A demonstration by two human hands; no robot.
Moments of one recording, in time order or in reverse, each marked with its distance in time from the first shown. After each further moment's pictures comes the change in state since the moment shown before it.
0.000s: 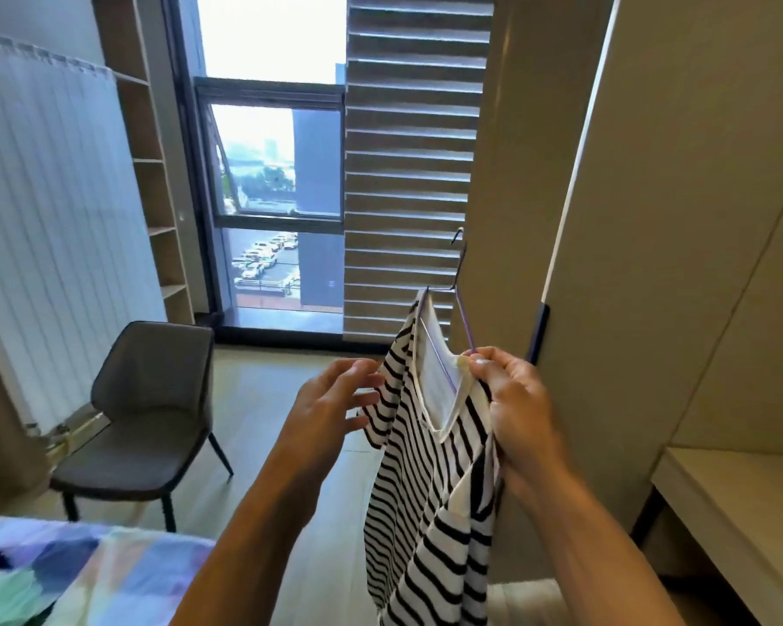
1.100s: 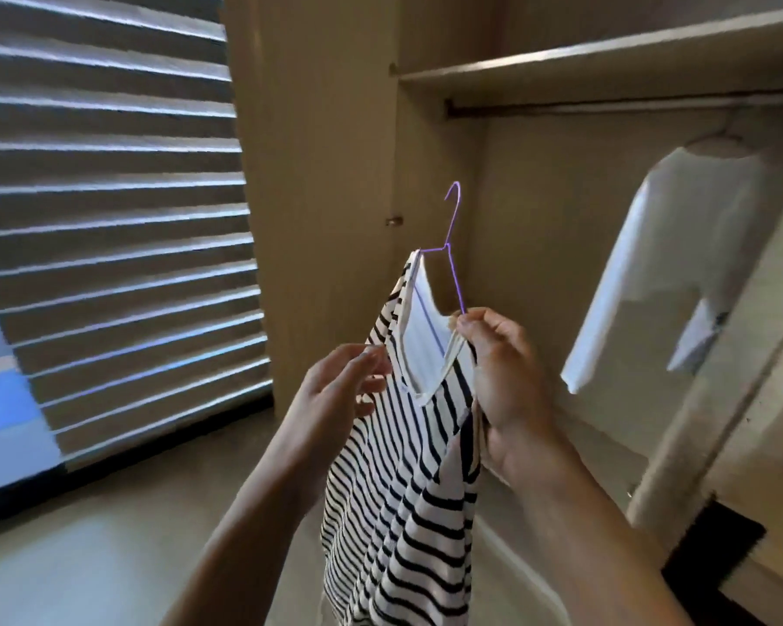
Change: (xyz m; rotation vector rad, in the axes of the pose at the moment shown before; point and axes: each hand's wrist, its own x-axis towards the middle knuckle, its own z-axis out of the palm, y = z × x) left_hand 0.837 -0.149 0.221 -0.063 -0.721 -0.009; right_hand 0.759 0.122 0.025 -0.084 0.715 -0.204
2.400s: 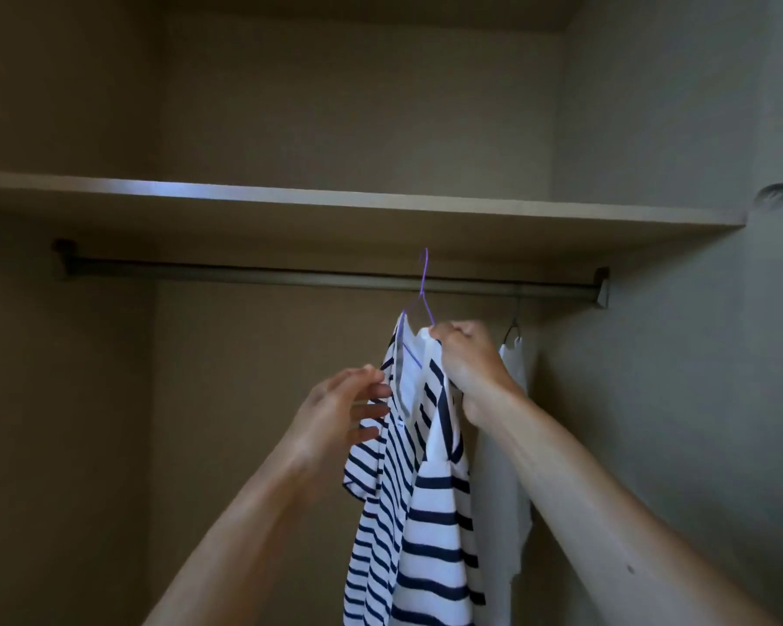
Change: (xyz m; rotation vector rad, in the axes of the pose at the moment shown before) left_hand 0.740 0.063 0.365 -0.322 -0.888 0.166; right_hand 0.711 -0.047 -0.120 -0.521 0.838 -0.203
